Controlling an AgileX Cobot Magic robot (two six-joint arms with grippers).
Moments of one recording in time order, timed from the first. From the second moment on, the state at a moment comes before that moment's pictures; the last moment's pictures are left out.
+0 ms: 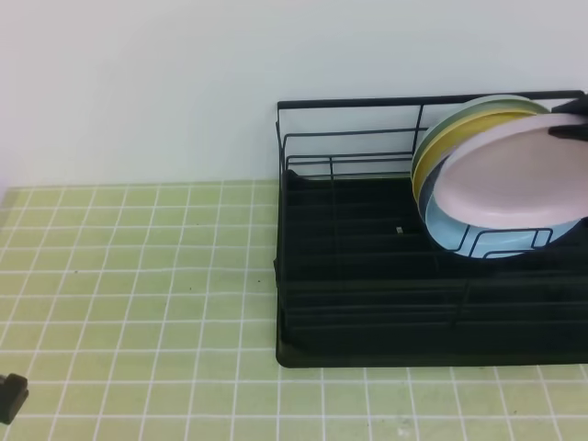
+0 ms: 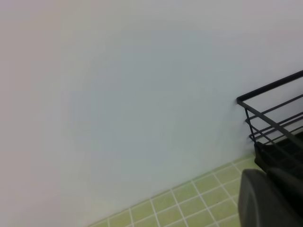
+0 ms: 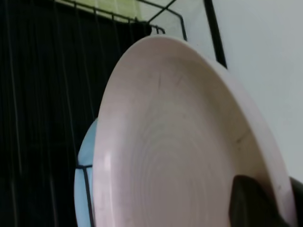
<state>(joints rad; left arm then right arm) -0.75 0.49 -0.47 -1.77 -0.57 2.01 -0.03 1.46 -1.19 0.97 0.68 -2.18</state>
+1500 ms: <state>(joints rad) -0.75 0.49 -0.47 -1.77 -0.61 2.01 -0.02 1.60 -1.19 1.04 0.53 -2.09</state>
